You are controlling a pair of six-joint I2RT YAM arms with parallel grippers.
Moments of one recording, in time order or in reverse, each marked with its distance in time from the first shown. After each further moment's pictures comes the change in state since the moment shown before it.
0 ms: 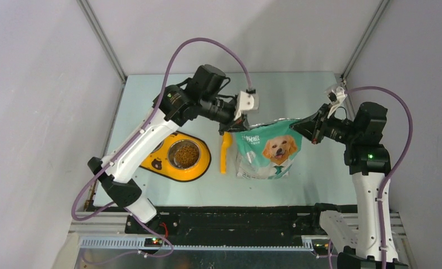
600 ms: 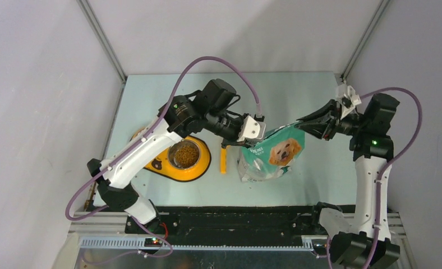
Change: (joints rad) left arm -0.156 -0.046 -0.060 -0.076 -0.007 0.304; right arm -0.163 0.140 -0.001 0.143 -0.556 -0.224
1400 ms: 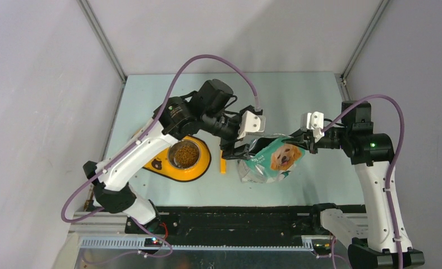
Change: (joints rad) left arm -0.013 -0.026 -0.008 0.010 -0.080 -0.214; right arm 0.318 -0.019 0.193 -0.687 0.402 -0.848
